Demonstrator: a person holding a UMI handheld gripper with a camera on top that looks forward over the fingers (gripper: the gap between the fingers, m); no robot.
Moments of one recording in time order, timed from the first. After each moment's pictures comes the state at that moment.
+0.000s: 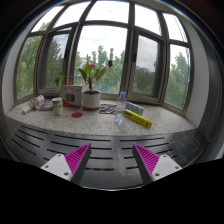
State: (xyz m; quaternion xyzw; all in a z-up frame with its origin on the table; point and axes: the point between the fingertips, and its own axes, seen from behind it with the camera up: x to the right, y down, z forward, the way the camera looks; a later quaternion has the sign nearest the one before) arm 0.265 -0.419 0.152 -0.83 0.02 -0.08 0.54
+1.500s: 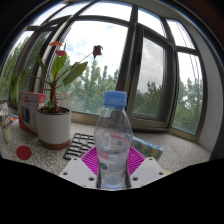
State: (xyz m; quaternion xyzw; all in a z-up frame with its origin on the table) arm 0.385 0.049 0.120 -0.76 0.02 -0.14 0.64
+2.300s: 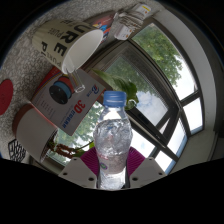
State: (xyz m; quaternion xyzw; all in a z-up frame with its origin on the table) arm -0.007 0.126 0.303 -0.22 -0.55 -0.70 0.41
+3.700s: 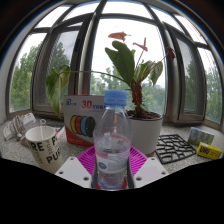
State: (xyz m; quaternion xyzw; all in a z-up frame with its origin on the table) arm 0.056 0.114 0.085 -0.77 -0.02 -0.01 0.63
